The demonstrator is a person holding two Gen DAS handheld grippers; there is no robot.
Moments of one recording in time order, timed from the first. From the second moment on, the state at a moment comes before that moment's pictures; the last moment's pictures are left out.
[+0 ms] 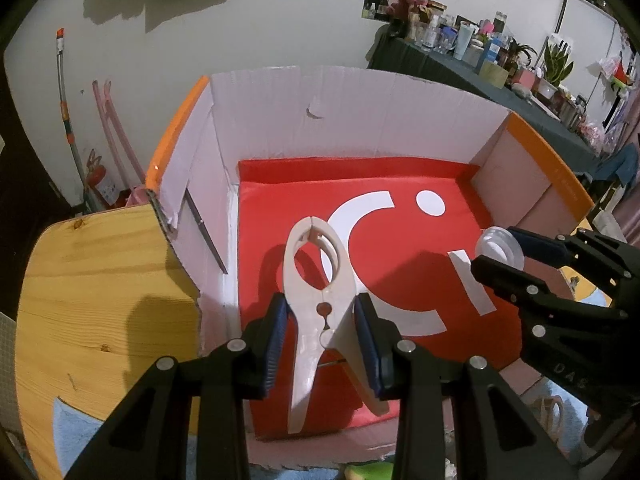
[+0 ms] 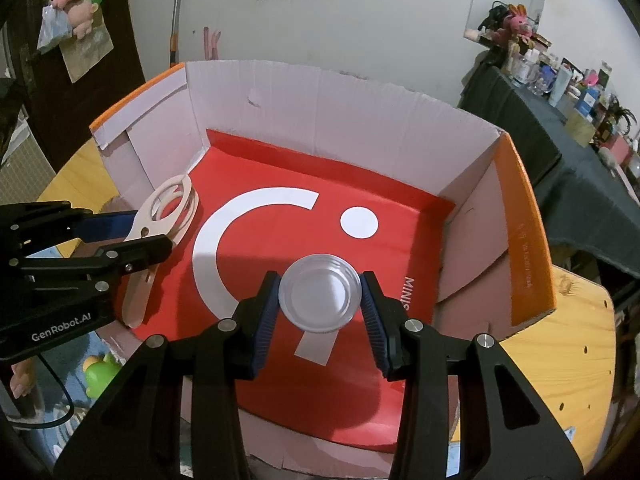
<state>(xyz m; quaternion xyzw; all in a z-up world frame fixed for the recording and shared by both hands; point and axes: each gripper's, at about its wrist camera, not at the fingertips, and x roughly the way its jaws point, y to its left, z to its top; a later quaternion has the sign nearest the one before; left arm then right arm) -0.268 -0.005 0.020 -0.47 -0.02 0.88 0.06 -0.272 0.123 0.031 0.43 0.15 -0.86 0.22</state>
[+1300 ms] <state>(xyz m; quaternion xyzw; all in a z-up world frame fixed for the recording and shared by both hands) -0.276 -0.005 0.004 -0.49 -0.01 0.87 0.05 -0.288 0.131 0.000 0.48 0.15 -0.84 0.20</state>
